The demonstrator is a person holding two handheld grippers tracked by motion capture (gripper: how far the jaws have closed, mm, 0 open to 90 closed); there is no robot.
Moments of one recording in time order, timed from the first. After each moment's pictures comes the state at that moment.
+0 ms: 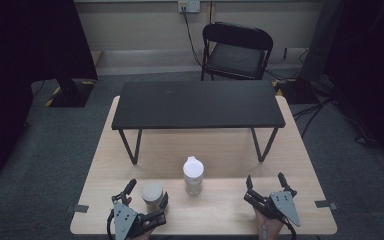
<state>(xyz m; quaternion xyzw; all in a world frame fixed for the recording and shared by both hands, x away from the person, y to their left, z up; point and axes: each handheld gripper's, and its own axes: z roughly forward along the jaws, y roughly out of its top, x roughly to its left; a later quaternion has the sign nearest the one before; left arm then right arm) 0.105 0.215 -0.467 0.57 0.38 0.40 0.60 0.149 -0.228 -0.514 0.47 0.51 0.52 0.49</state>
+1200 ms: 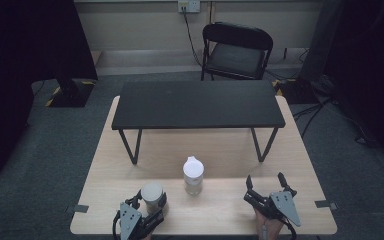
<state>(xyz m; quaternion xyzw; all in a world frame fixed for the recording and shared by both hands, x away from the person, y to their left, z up) 0.108 0.217 -0.484 0.60 0.42 0.36 0.58 0.149 -0.229 -0.514 0.47 0.51 0.52 0.49</state>
